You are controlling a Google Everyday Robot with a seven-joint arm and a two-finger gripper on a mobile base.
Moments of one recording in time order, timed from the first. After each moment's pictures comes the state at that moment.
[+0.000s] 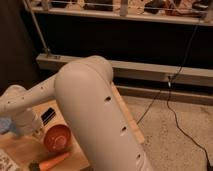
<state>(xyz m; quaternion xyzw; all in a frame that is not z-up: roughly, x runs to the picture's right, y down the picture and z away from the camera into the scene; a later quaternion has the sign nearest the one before) -0.343 0.225 0.703 -0.36 0.17 0.33 0.86</state>
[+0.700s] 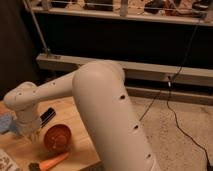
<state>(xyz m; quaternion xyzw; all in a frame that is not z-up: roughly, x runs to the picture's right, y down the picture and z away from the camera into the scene) -0.349 0.239 0.697 -0.47 0.15 0.40 0.77</state>
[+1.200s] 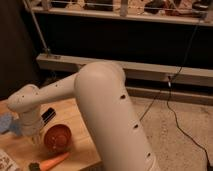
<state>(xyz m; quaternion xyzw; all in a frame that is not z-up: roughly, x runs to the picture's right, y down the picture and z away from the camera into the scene) -0.345 0.252 0.699 -0.46 0.14 0.34 0.81</state>
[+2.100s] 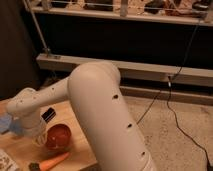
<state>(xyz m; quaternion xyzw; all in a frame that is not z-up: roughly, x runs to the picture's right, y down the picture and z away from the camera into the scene) -0.330 0.261 0.717 -0.43 0.17 0.33 0.82</state>
